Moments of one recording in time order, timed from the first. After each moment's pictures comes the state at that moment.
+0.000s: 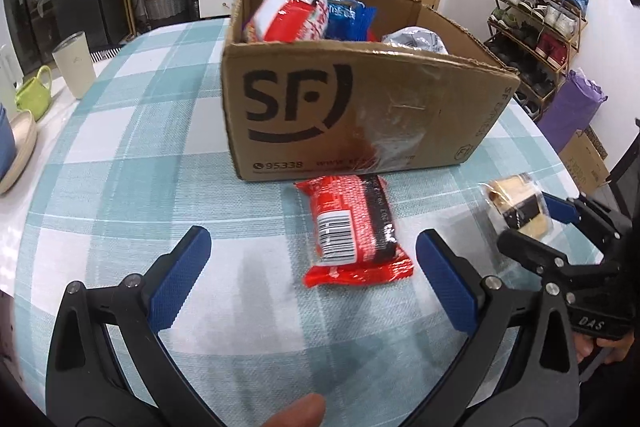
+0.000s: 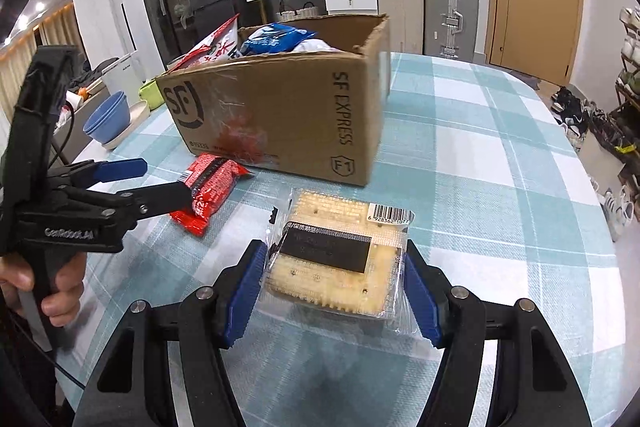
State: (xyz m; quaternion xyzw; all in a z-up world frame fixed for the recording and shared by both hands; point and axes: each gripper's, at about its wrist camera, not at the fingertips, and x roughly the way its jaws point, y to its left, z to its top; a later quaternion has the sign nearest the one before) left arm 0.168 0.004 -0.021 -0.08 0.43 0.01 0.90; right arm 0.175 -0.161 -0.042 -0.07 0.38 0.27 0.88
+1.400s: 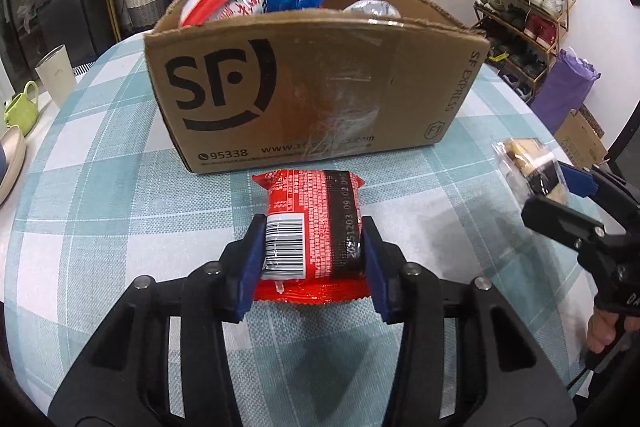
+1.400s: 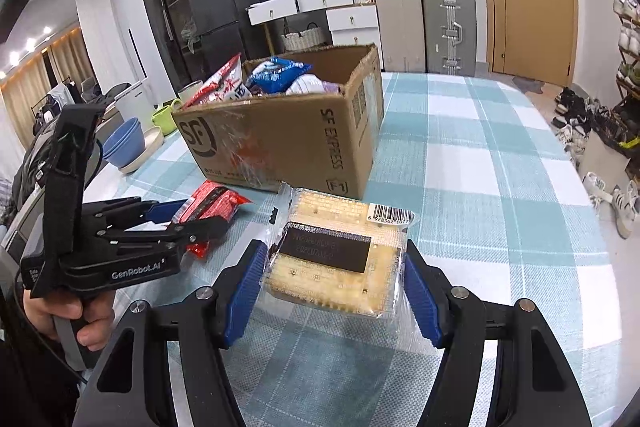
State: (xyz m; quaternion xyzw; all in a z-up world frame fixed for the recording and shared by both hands) left arm 0.185 -0.055 -0.041 -0.05 0.42 -0.01 0.90; right arm 0.165 -0.182 -0.022 -0.03 0.35 0.28 0.89
